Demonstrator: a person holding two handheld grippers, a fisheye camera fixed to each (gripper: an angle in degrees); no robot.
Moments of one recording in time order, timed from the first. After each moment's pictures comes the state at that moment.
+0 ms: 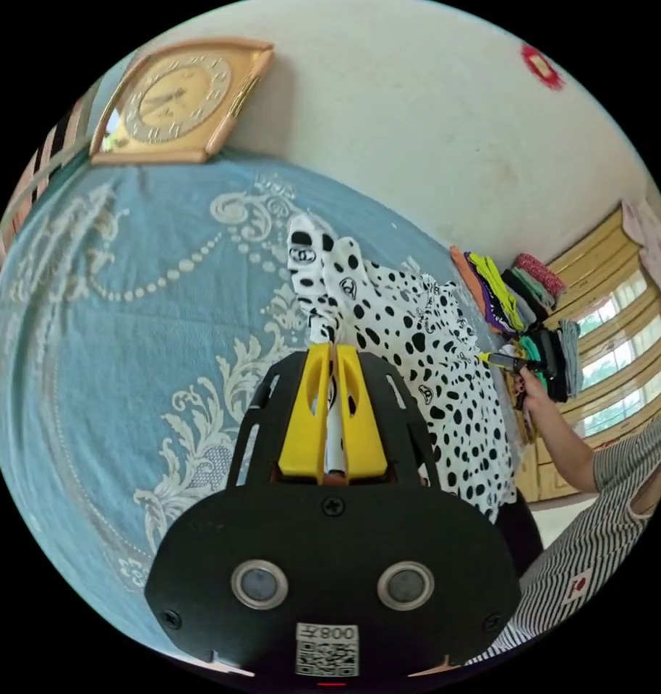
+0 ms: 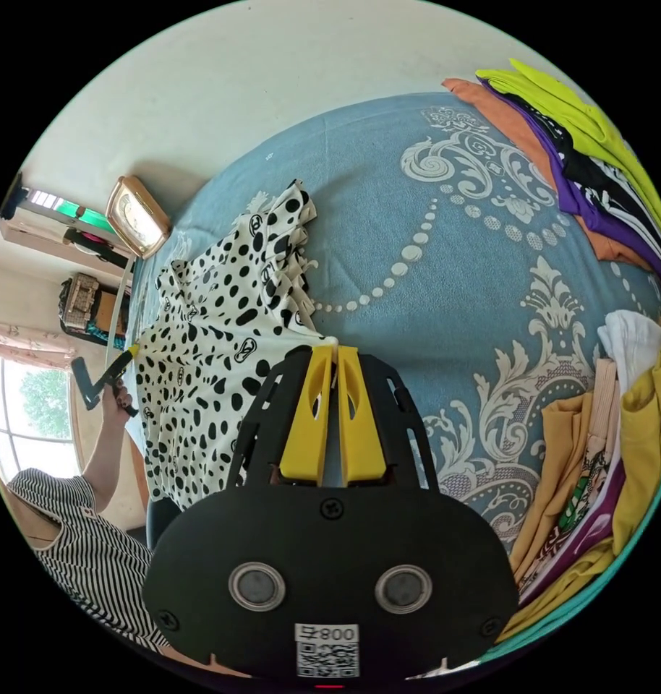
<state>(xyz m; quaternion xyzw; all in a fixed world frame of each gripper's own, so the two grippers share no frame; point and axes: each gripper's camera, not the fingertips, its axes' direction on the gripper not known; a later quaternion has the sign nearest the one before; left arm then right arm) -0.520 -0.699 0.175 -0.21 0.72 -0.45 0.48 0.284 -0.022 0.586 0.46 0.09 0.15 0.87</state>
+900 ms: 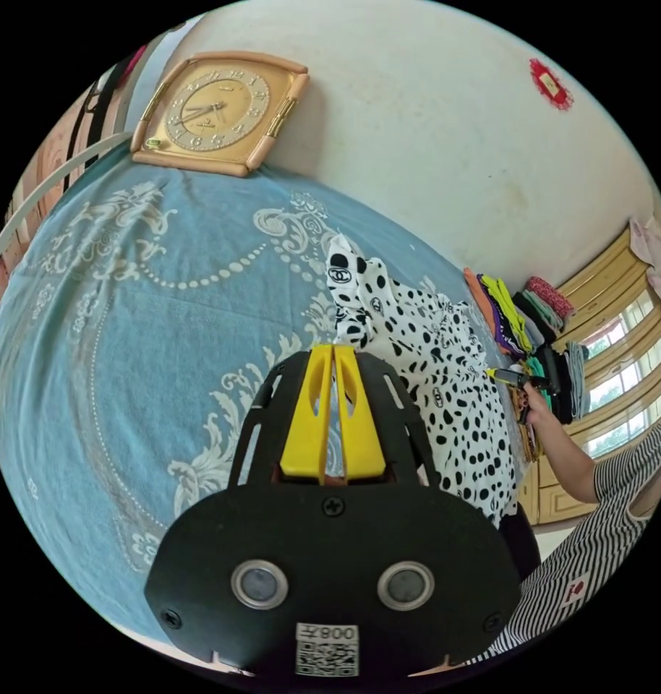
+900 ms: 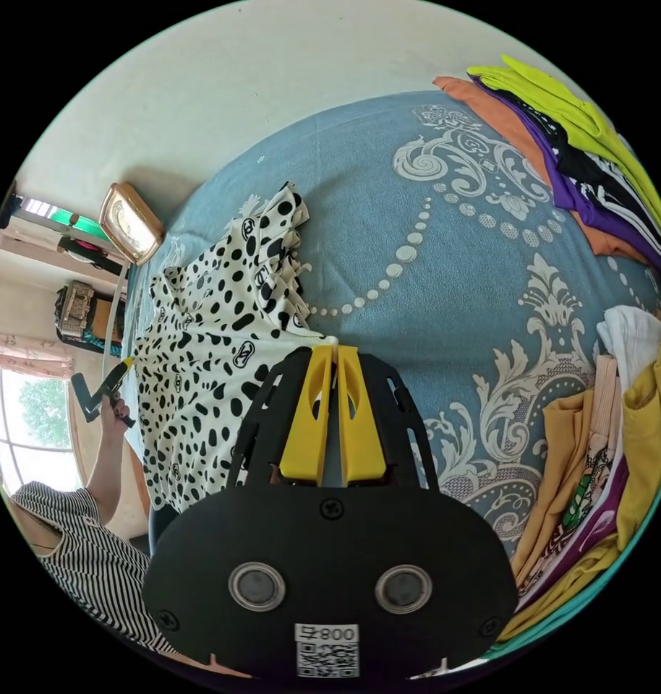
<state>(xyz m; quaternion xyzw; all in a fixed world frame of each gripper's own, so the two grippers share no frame) -0.541 -0.679 0.161 -0.26 0.69 -0.50 0.46 0.272 -0.008 0.564 0.46 0.09 0.17 0.87</state>
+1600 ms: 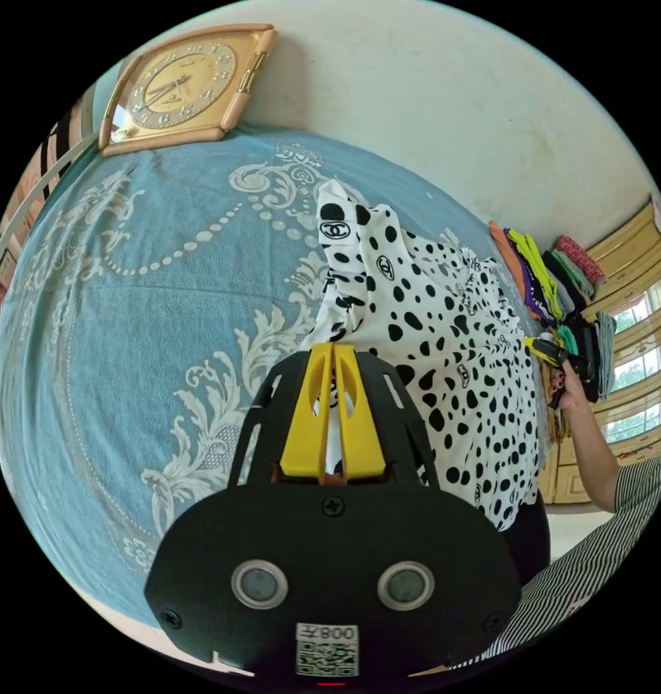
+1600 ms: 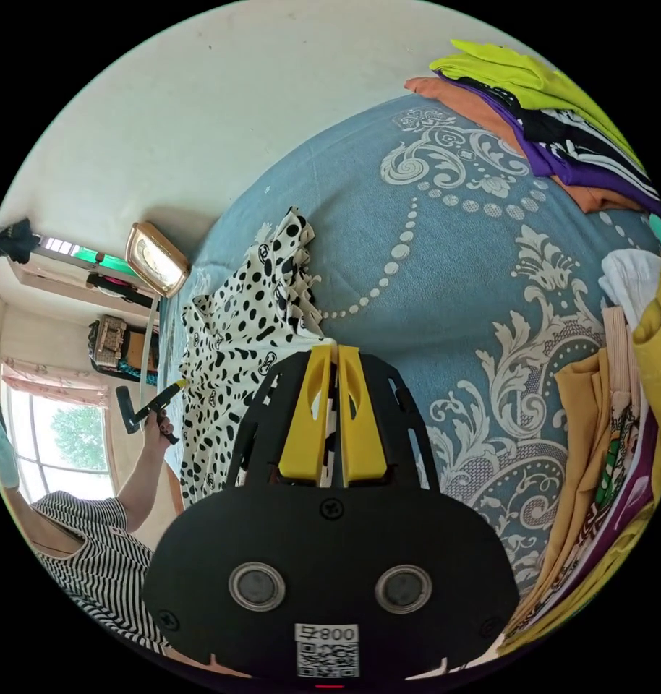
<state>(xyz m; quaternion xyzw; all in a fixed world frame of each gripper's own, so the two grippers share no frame) -0.528 -0.744 0.147 -0.30 0.71 -0.42 0.47 0.265 0.041 0.559 0.51 0.00 0.16 0.84</state>
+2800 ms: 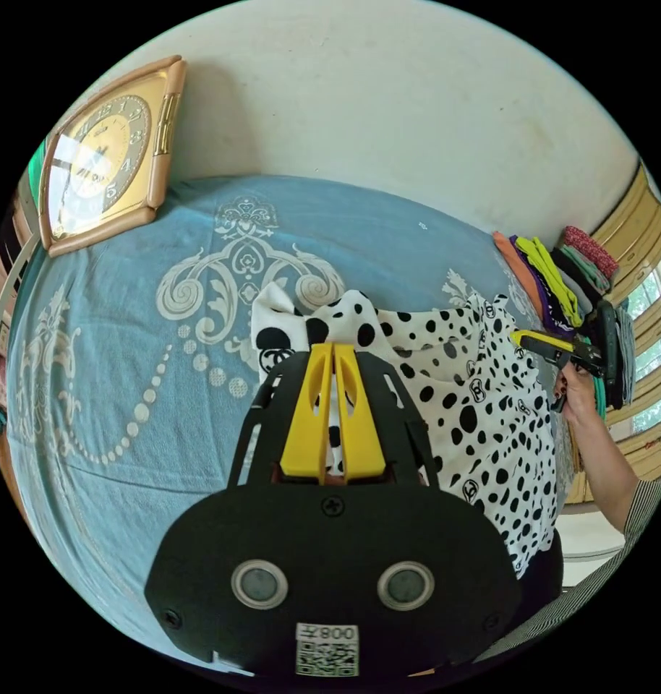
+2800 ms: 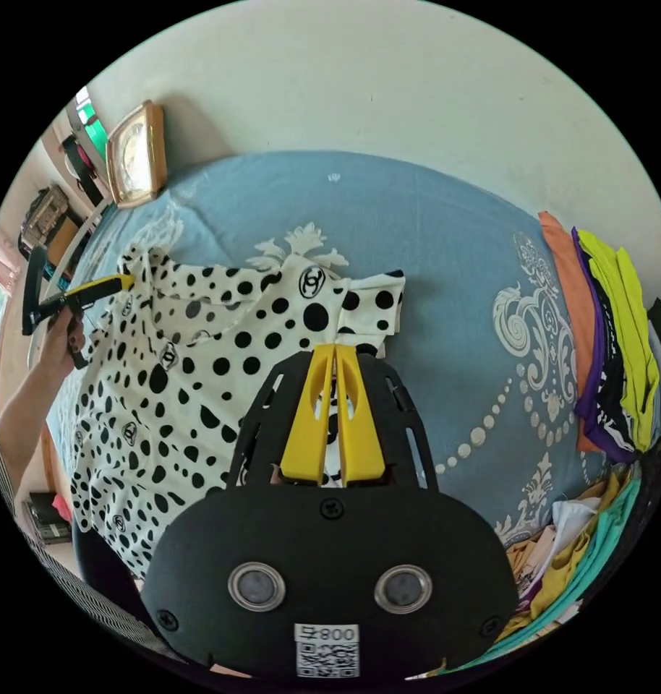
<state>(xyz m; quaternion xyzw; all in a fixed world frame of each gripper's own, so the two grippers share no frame) -0.506 -0.847 0.202 -0.27 0.71 -0.38 0.52 0.092 -0.090 0.513 0.44 0.29 0.10 0.84</state>
